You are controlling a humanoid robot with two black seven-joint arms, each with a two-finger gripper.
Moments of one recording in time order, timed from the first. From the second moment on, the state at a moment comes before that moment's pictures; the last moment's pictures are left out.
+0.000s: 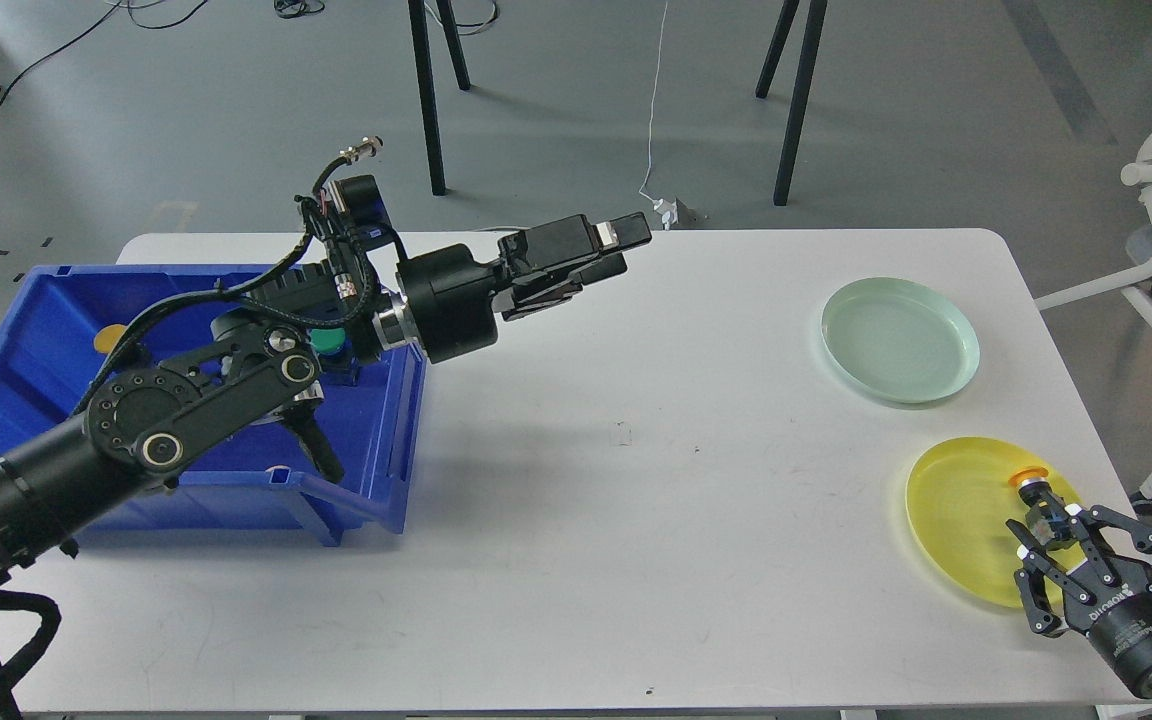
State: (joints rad) left arm -0.82 0.35 -0.52 -1.17 1.06 -0.37 -0.49; right arm -0.15 -0.66 0.92 1.07 -0.10 0.49 0.42
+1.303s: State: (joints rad) left arm -0.67 0.91 -0.80 -1.18 0.98 -0.48 -0.49; right arm 0.54 -0.45 0.83 1.17 -0.11 0.49 0.43
